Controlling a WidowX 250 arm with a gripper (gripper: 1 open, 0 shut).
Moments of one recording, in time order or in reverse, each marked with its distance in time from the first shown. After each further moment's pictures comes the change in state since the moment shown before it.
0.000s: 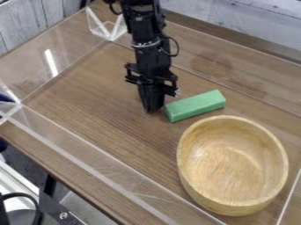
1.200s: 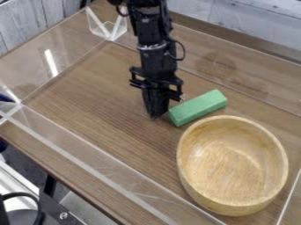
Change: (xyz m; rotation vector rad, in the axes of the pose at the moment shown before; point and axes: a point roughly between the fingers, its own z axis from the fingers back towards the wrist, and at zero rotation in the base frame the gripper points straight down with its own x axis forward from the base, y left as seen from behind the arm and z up) arm -0.007 -0.020 0.006 -0.031 0.038 -0.053
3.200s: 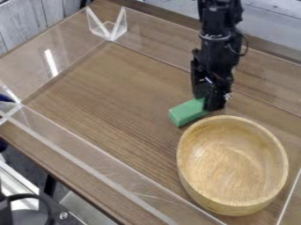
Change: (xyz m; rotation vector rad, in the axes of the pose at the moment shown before) arm 0.055 -0.047 0.001 0.115 0.007 -0.421
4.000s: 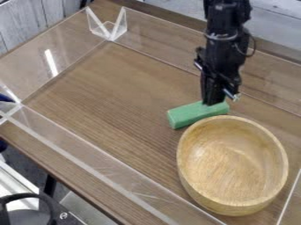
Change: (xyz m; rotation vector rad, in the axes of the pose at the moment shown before) arm 0.000 -0.014 0.017 0.066 -0.046 0.037
